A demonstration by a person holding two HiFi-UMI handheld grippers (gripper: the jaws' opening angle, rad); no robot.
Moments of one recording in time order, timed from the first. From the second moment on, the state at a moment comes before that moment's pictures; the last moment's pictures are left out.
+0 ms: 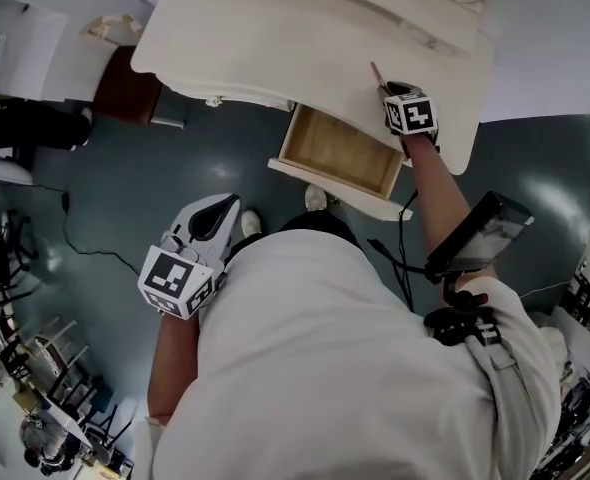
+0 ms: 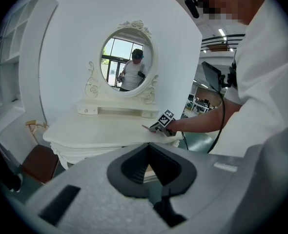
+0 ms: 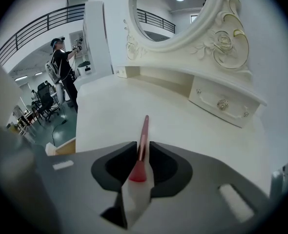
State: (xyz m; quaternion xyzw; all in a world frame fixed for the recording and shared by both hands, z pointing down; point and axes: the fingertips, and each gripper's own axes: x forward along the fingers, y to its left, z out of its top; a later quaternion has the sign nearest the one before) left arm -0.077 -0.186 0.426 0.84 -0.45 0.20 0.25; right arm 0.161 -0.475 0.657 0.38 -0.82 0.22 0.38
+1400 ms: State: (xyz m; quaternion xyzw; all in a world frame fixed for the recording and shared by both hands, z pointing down) left arm -0.127 -0.139 0.425 0.88 -0.38 0.18 0.23; right arm 0.116 -0.341 0.617 0.40 -0.81 0.24 0.36
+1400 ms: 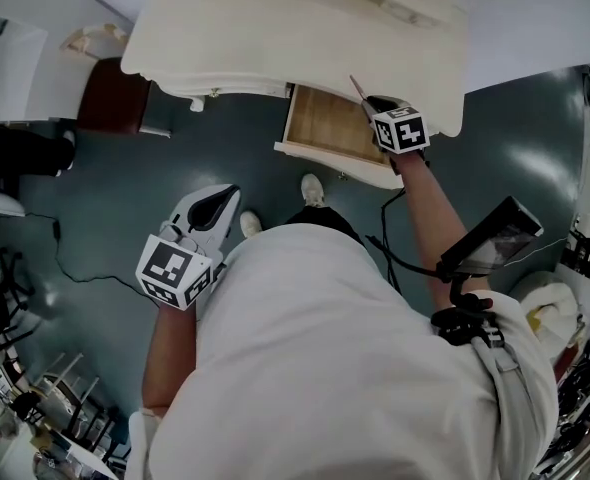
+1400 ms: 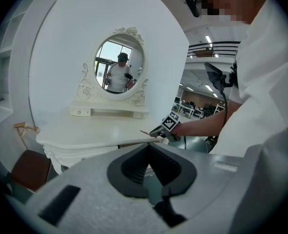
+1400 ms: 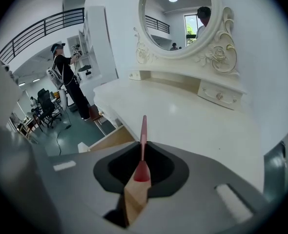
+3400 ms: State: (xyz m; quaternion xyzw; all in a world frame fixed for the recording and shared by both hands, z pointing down) left arm -0.155 -0.137 0.441 0.81 -0.48 0.19 0.29; right arm 0.013 -0.311 0.784 0.17 -0.81 0.21 0.53
